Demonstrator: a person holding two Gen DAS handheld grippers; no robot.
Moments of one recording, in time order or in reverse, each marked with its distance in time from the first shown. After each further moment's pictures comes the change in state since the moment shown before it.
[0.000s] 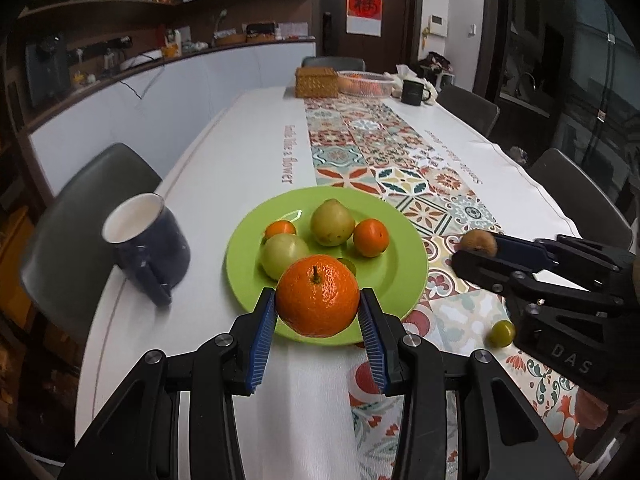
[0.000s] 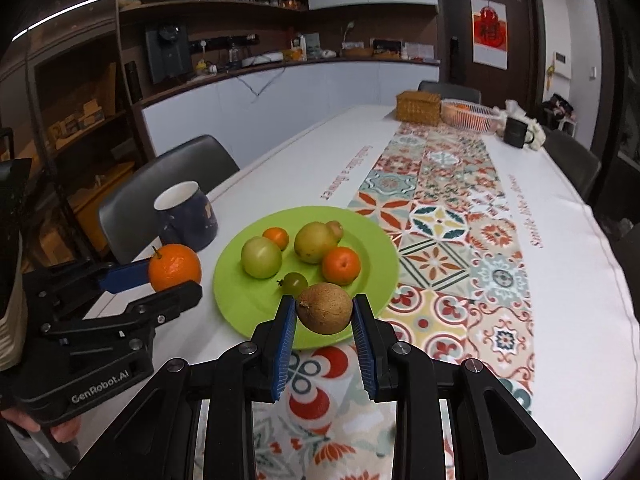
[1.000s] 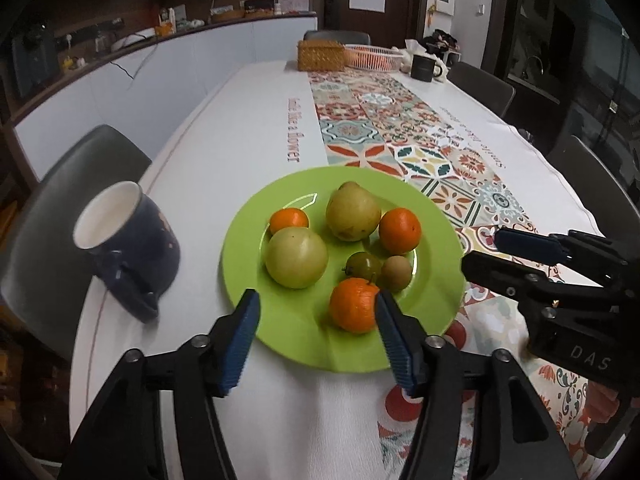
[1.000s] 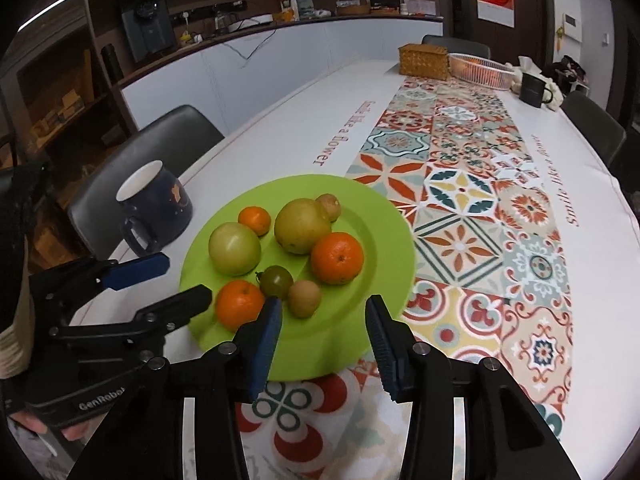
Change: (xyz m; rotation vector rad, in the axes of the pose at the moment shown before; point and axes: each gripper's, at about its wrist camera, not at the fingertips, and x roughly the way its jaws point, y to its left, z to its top) left arm 0.044 0.014 0.011 0.003 0.073 0.014; right arm 0.051 -0.018 0.010 0.048 0.110 0.017
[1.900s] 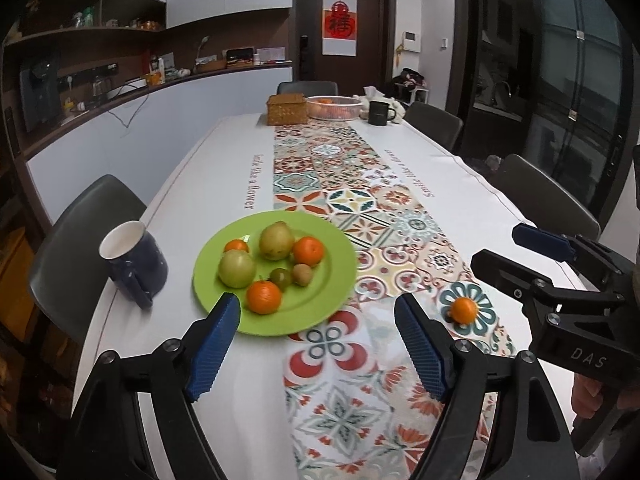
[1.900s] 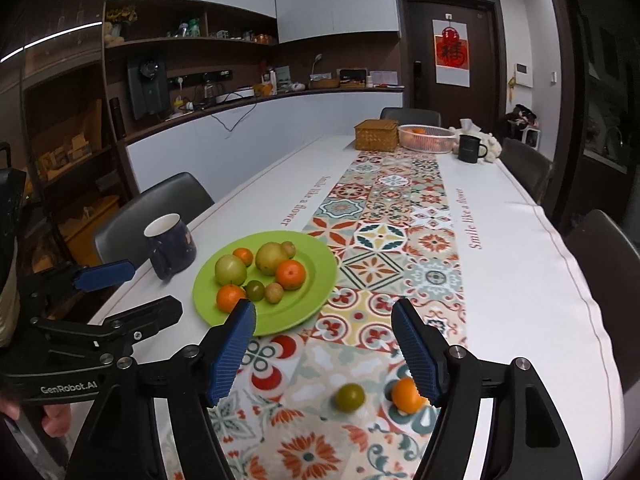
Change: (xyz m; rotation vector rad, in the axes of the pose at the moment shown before) left arm -0.109 -0.075 -0.027 0.046 -0.160 -0.054; right arm -0.144 -0.022 -0.057 0.006 -0.261 -0.115
